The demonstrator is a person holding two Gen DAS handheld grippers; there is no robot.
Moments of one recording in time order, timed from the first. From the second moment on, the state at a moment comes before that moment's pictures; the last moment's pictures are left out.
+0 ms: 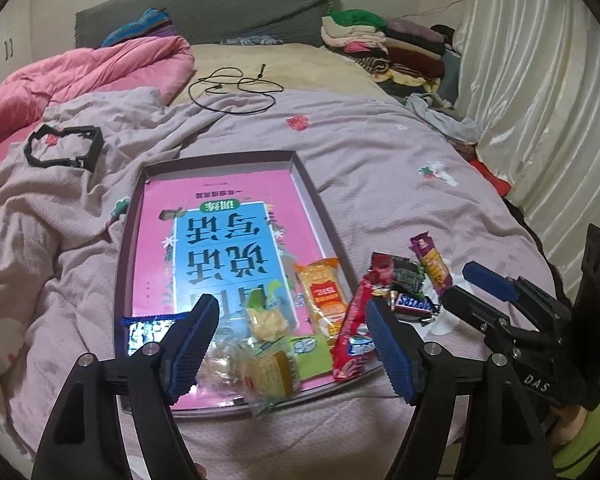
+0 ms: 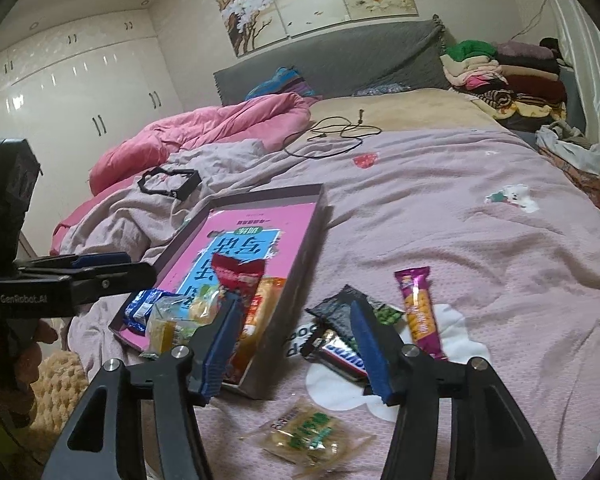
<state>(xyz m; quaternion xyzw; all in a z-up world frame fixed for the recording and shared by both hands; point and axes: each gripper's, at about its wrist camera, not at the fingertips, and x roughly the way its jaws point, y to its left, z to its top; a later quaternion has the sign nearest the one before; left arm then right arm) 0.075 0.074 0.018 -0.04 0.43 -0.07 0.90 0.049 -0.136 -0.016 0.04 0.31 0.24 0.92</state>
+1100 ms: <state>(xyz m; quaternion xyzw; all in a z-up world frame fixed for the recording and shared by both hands) 0.055 -0.020 0.004 0.04 0.46 -0.16 0.87 0.065 -0.200 -0.018 0.06 0.32 0.18 0.93</state>
